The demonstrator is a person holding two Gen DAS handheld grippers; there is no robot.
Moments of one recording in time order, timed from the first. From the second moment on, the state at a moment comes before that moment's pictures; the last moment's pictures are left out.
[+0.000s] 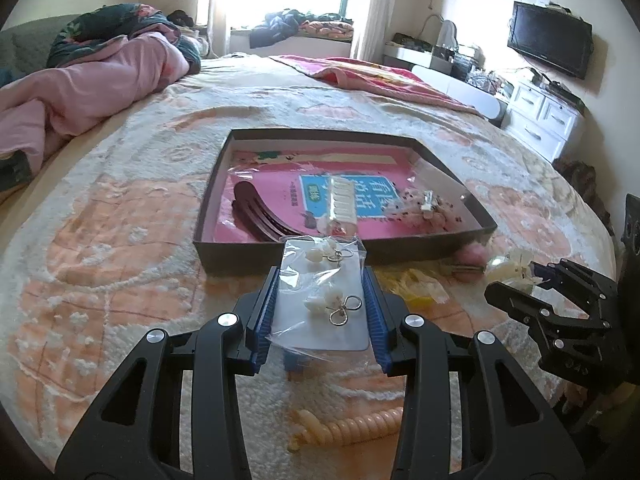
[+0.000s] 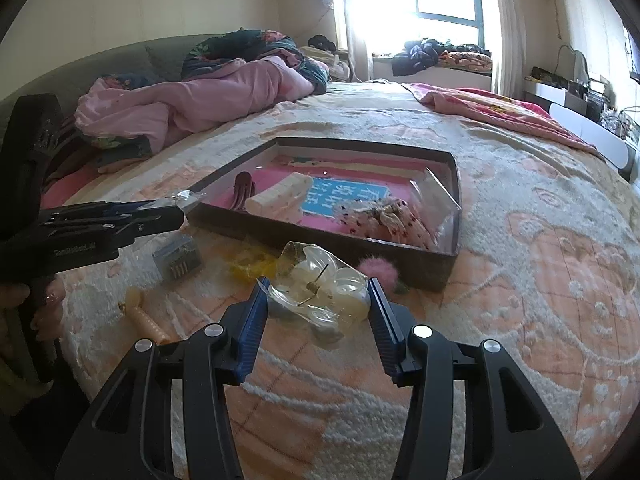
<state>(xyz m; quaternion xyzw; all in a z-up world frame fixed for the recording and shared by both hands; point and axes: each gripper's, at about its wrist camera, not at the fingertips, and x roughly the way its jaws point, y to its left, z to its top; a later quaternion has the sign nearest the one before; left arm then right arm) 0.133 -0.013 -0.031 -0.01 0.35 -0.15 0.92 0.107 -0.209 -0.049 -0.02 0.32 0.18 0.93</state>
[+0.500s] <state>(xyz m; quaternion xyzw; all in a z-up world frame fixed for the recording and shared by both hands) 0.160 0.008 -0.025 -0.04 0.35 -0.13 0.93 0.136 -0.187 -0.042 -0.03 0.31 0.19 0.93</state>
